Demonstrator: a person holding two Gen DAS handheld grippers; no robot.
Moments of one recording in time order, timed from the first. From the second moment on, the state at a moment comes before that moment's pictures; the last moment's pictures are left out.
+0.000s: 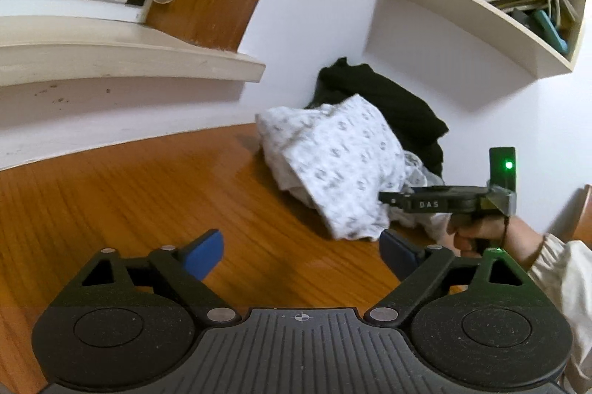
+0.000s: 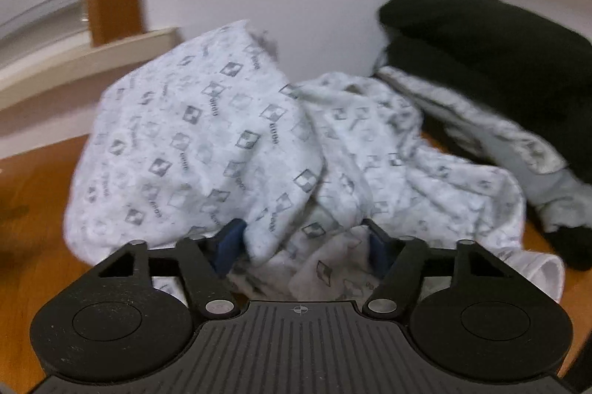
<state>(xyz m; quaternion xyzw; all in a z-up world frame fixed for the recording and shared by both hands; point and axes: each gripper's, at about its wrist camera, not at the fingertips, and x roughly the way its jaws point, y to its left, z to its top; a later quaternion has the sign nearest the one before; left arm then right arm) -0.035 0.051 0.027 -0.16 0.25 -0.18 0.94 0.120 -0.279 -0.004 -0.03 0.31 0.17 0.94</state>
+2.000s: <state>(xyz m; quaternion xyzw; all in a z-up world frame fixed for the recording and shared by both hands) 0.041 0.070 0.025 -0.12 0.31 -0.12 0.94 0.057 -0.274 0.047 -0.04 0.22 0.18 0.96</state>
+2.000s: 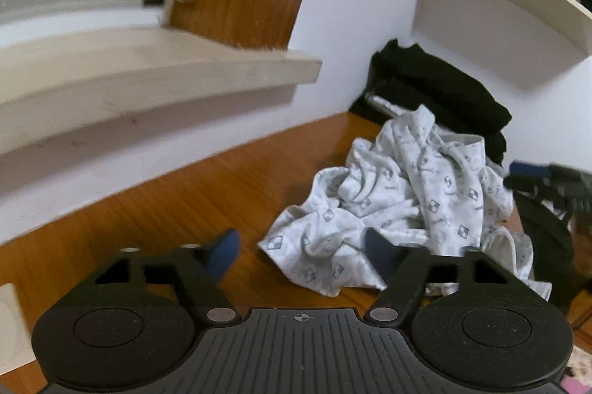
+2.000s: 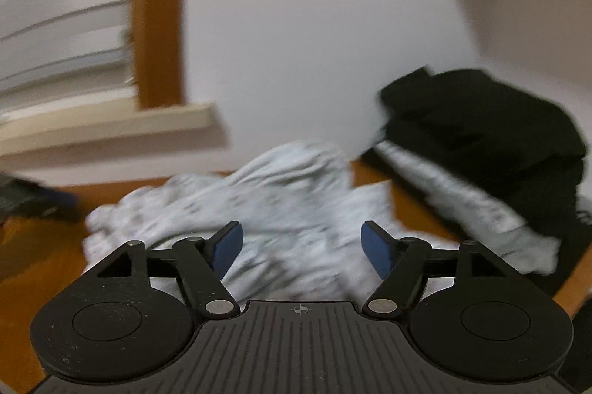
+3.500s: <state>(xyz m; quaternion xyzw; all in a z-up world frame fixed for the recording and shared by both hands) -0.098 0.172 0.108 -0.11 0.23 -0.07 0.96 0.064 -0.344 0.087 -0.04 0.17 0.03 0.98</state>
